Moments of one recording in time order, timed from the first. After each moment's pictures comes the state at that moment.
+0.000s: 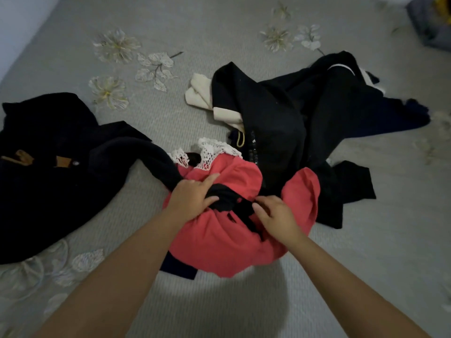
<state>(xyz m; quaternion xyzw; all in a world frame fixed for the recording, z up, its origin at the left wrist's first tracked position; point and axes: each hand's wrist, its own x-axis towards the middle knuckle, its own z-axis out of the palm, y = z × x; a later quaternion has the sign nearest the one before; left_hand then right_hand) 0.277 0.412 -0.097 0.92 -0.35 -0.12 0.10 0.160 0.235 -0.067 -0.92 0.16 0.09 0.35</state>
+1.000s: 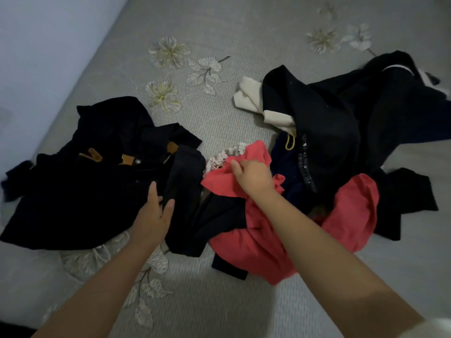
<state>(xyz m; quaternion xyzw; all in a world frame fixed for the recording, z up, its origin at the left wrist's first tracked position) 0.265 0.587 -0.076 0.91 0.03 -0.21 0.36 0.294 0.360 -0.071 -0.96 0.13 0.10 0.22</state>
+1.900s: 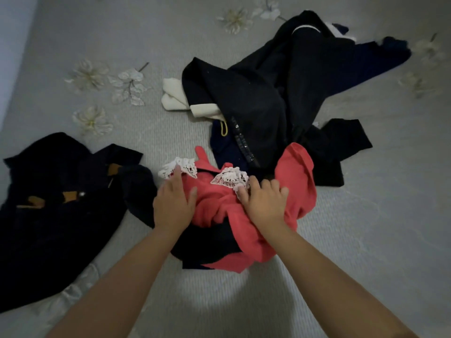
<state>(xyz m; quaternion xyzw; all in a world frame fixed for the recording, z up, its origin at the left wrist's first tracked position) 0.250 0.442 -0.063 0.95 -0.21 -0.12 0.18 0.155 0.287 -0.070 -0.94 0.34 0.03 0.06</state>
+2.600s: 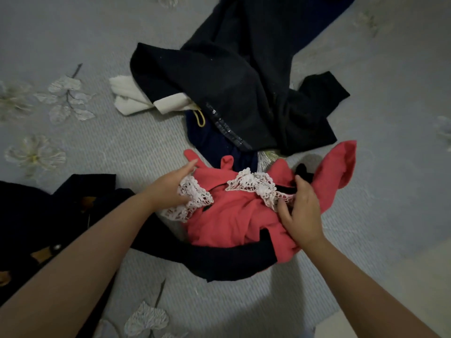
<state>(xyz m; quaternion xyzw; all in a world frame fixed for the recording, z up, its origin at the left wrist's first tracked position) 0.359 0.421 -0.096 0.75 -0.47 -0.45 0.12 0.093 0.311 -0.101 -0.84 0.49 -0.12 0.21</state>
